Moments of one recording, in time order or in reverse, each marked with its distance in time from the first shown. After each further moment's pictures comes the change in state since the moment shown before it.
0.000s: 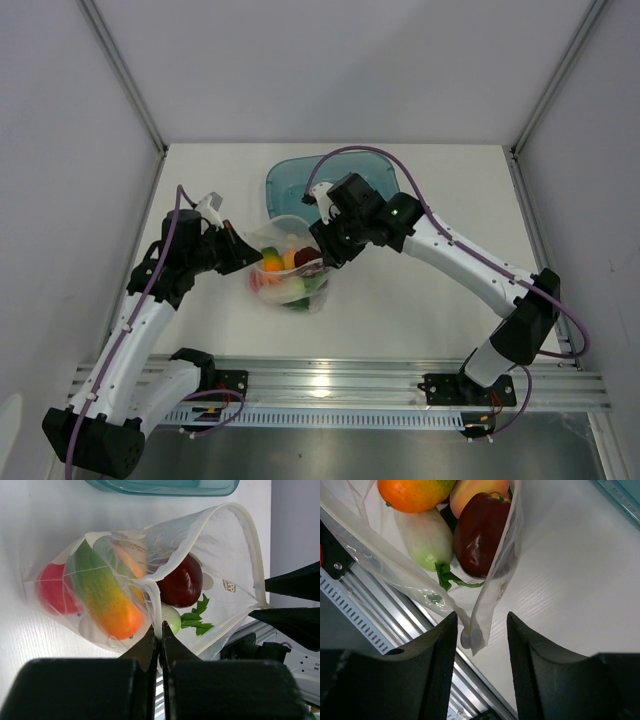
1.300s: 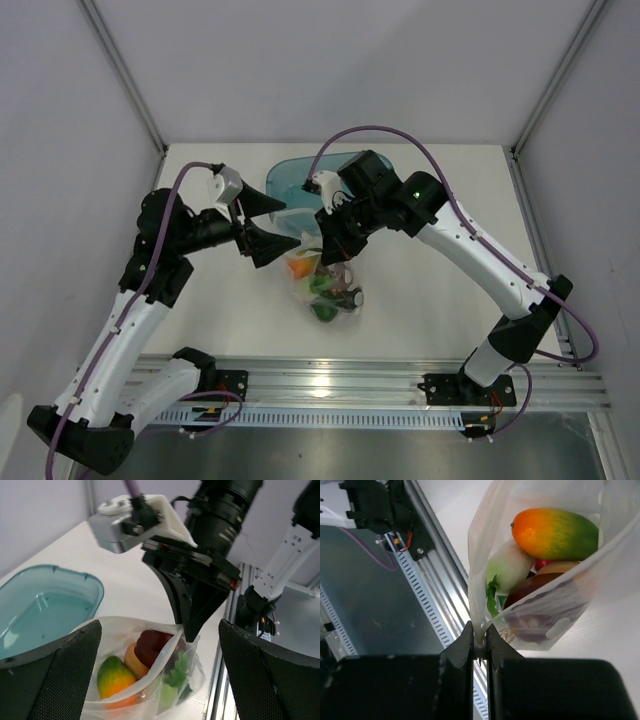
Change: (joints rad) left arm -0.122 0.021 0.176 0.478 0.470 0.440; right arm -0.013 0.018 0.257 -0.229 -0.267 0.002
